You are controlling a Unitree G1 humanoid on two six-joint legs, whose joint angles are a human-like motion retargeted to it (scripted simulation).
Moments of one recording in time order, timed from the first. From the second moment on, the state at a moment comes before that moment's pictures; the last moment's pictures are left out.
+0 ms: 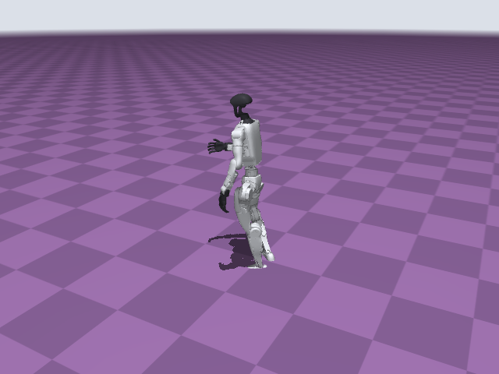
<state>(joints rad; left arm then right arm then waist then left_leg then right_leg) -0.02 0.41 -0.38 1.03 0.13 -0.06 -0.25 -0.11 -0.43 0.38 -0.18 0.43 -0.11 0.21 0.02 -0.16 0.09 0.10 -0.23 0.45 -0.06 -0.29 0.08 -0.24 -0.66 -0.62 1.00 -0.55 0.03</state>
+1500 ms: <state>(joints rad) -0.08 0.29 -0.29 1.17 0.06 -0.10 0.14 -1.22 -0.78 0.23 -0.57 -0.41 -0.20 -0.57 0.05 -0.03 -0.02 -0.06 0.09 0.47 0.24 -0.36 -0.03 -0.12 -0.19 -0.59 0.49 -0.55 -0.08</state>
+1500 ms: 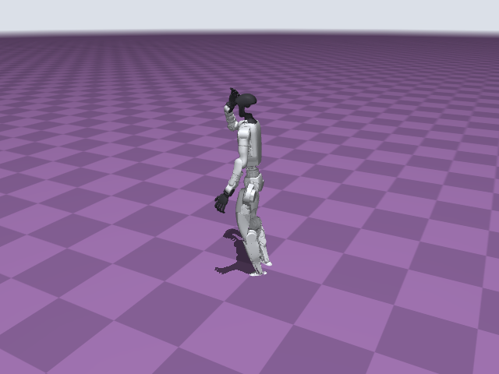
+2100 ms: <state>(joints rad) -0.12 0.30 -0.26 1.19 0.17 -0.10 0.27 -1.42 -0.98 0.27 -0.51 -0.69 -0.13 -0.69 0.05 0.09 -0.05 -0.28 0.39 0.37 0.75 -0.60 -0.05 0.02 0.11 -0.65 0.25 -0.45 -0.14</state>
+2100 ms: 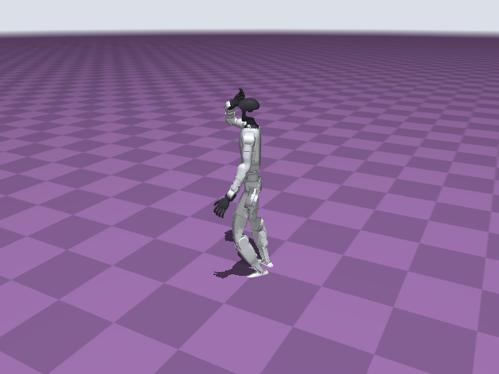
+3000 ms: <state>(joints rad) -0.11 0.25 -0.22 1.21 0.19 -0.06 0.28 -1.53 -1.12 0.15 -0.46 -0.64 -0.10 -0.62 0.10 0.08 -0.15 -0.31 0.34 0.36 0.72 -0.62 -0.03 0.07 0.16 -0.78 0.10 -0.36 -0.15</state>
